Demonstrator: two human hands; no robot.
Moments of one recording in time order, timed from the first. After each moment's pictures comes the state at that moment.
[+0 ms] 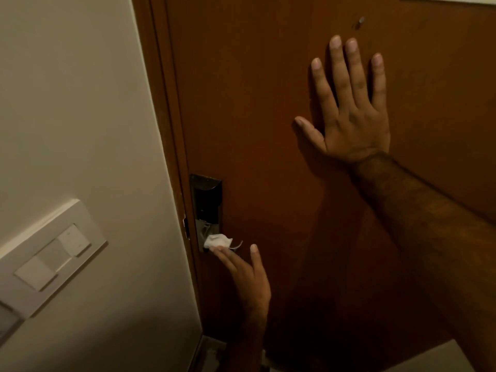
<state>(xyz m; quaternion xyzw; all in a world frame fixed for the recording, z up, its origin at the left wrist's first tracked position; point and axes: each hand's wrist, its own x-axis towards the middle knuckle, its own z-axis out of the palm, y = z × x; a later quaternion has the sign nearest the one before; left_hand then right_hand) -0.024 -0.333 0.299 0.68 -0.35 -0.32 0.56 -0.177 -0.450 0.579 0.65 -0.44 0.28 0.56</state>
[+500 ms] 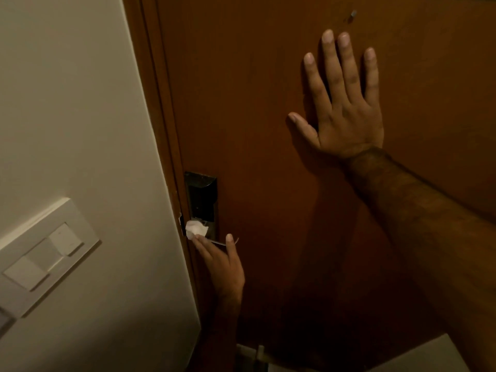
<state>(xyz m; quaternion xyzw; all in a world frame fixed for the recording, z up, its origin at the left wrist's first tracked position) 0.017 -0.349 0.300 0.76 -0.37 -0.21 0.49 -0.176 -0.447 0.580 0.65 -0.44 0.27 0.56</state>
